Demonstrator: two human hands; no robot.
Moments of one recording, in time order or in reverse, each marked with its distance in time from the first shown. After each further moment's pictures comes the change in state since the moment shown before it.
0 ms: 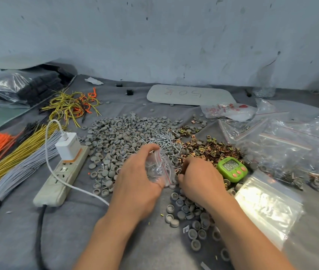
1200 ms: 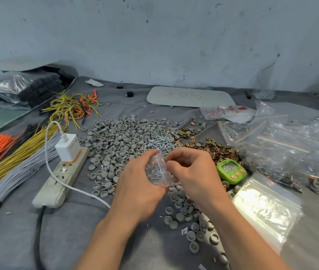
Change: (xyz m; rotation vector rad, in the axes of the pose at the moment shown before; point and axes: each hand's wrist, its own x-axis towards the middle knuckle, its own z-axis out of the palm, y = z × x) left_hand -0.001 0.002 0.003 -0.008 -0.061 -0.098; right_hand -0.021 -0.007 -0.013 0.936 0.074 -0.262
